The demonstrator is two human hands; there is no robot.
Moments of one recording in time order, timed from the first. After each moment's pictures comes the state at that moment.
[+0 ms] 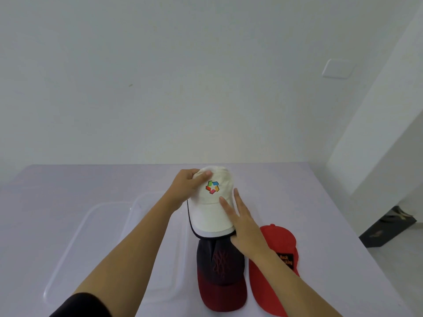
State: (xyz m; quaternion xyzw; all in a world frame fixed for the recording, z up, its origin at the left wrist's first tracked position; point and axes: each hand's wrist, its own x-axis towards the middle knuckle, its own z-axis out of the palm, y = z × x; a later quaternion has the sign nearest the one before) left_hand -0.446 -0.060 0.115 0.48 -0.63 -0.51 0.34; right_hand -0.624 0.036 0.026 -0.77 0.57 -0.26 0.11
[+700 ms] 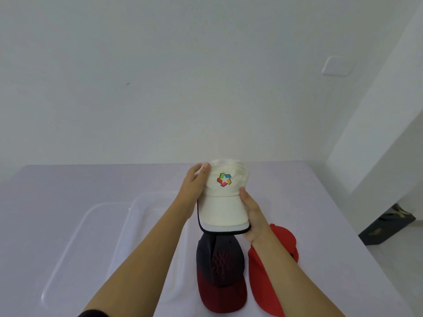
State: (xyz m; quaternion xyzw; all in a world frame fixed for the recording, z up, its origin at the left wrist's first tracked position) left_hand -0.469 -0.051 0.107 0.51 -0.47 -0.59 0.40; right_hand -0.624 0.009 0.061 -0.26 0.35 -0.57 0.70
